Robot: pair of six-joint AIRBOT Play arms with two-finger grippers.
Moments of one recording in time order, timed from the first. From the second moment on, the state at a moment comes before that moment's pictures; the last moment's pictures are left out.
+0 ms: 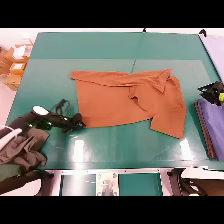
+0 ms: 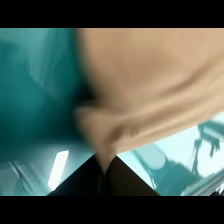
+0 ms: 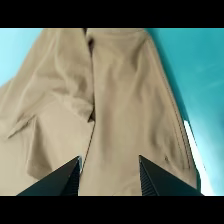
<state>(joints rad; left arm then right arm) -0.05 -1.30 0.58 0.62 -0.90 -1.34 -0.79 -1.48 1.19 -0.68 1.25 1.09</state>
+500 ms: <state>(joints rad) 0.31 -1.30 0.68 0.78 -1.02 -1.23 -0.80 -1.38 0.80 -0.75 1.29 1.15</state>
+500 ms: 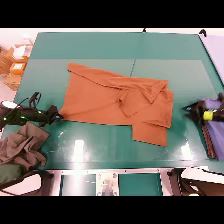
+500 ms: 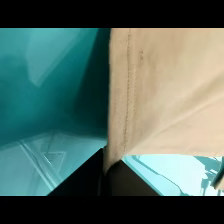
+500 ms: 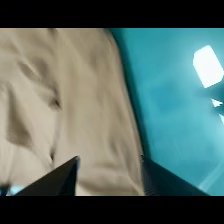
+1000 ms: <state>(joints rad) 0.34 -1.30 0.68 0.78 -1.04 -1.21 -0.70 -1.38 0.53 -0.67 1.13 1.09</state>
